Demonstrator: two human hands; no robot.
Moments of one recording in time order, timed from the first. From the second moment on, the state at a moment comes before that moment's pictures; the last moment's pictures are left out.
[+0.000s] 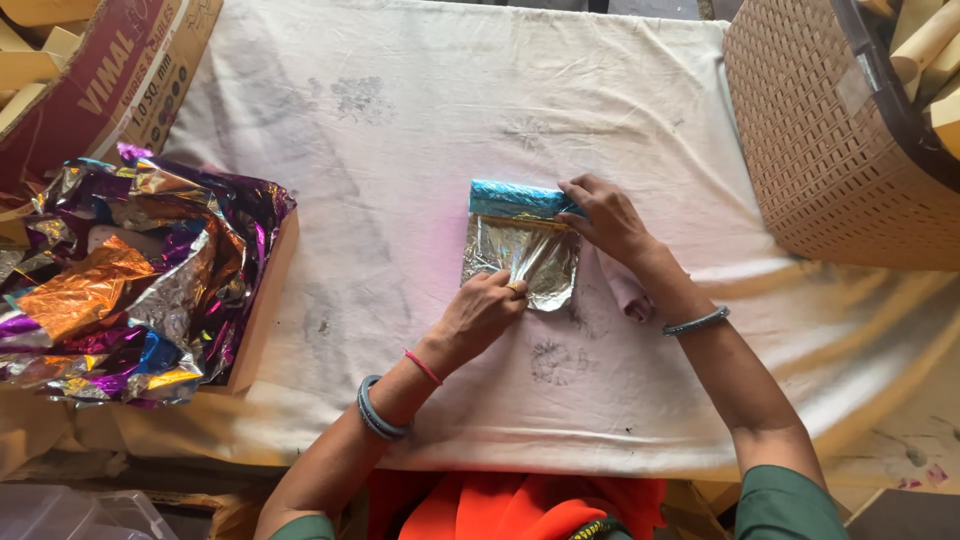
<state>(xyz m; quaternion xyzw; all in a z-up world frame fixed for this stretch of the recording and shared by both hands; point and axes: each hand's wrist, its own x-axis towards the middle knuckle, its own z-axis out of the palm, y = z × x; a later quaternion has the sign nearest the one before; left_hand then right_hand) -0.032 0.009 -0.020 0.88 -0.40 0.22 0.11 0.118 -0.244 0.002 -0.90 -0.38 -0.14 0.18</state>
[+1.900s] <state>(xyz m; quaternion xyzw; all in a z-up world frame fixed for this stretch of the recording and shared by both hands) 0.114 0.010 -0.036 0.94 -0.23 0.21 0.10 0.124 -0.221 0.038 -0.90 -0.36 -0.07 0.23</state>
